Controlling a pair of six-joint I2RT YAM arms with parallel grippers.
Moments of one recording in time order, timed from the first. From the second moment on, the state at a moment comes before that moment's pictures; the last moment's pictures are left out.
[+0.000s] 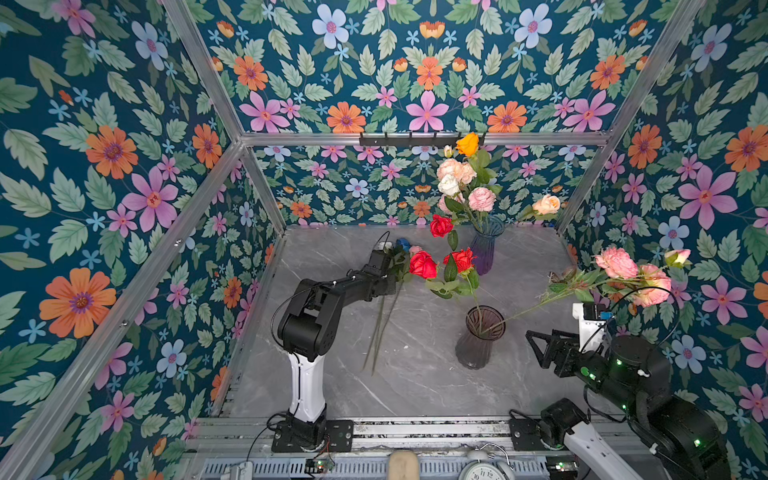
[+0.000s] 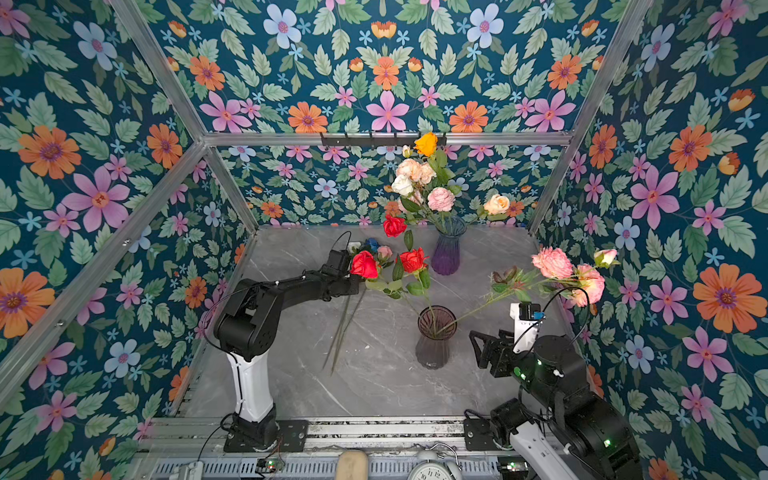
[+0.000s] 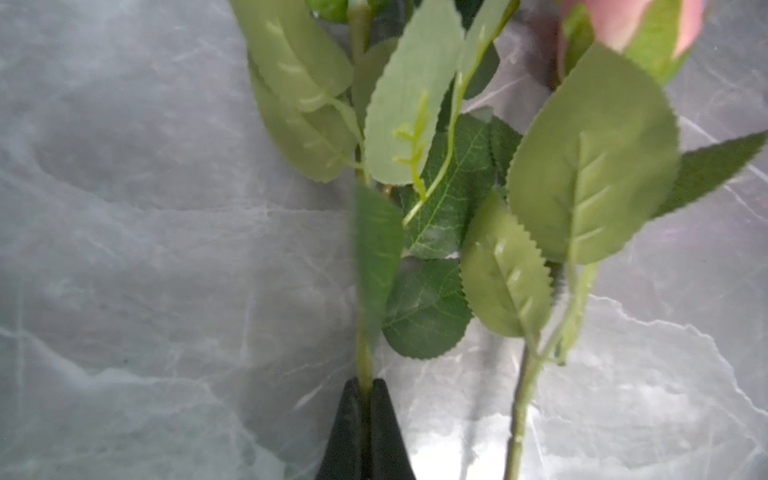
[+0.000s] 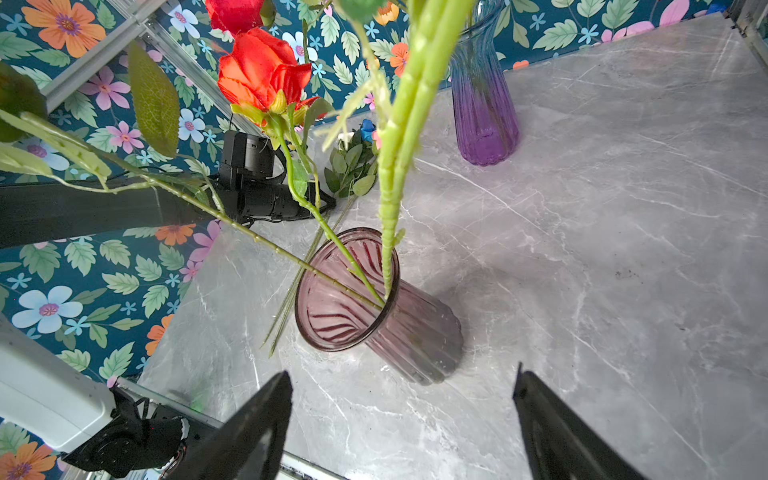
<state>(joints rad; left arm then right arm) -0.44 2.00 1.23 -0.18 -0.05 -0.36 0.44 0.38 0.98 -1.06 -0.03 0.47</state>
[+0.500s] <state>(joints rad) -0.41 1.28 1.13 -0.18 -0.08 -0.34 0.44 0.38 0.98 -1.05 -0.03 0.47</state>
